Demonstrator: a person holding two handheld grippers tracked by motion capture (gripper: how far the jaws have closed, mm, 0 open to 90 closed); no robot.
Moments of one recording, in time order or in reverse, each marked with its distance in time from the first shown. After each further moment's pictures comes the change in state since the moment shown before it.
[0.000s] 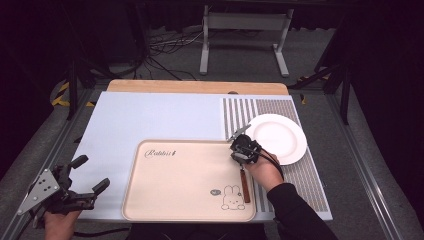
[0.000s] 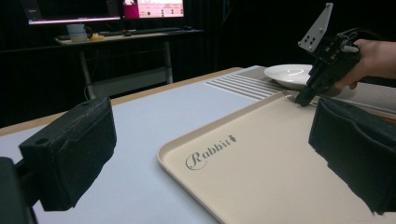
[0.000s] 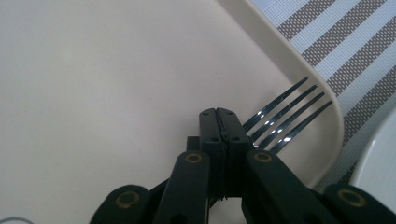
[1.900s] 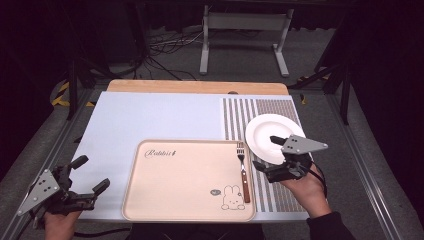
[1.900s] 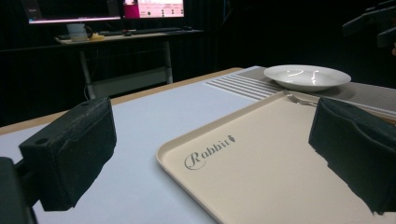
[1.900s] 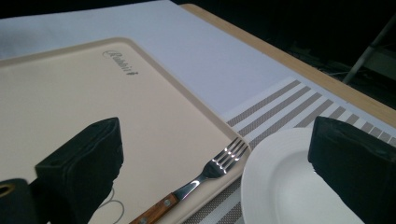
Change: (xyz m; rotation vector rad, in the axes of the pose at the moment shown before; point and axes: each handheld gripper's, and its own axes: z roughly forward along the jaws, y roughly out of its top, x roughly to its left) left arm -0.001 0.000 0.000 0.001 0.000 -0.003; right arm -0.007 -0.087 -0.121 -0.629 -0.011 -0.038
